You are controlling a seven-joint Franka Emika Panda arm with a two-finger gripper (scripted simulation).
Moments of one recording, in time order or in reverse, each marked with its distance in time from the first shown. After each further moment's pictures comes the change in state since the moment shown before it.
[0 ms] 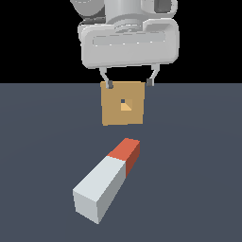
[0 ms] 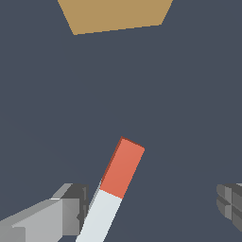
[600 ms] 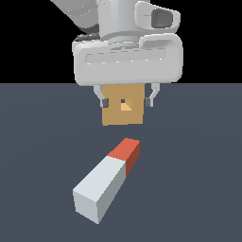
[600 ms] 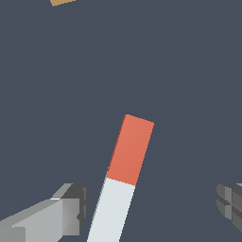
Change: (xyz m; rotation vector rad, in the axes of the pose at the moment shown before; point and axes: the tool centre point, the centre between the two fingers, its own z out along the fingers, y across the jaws) arm -0.041 -0.011 0.036 0.014 -0.011 0.135
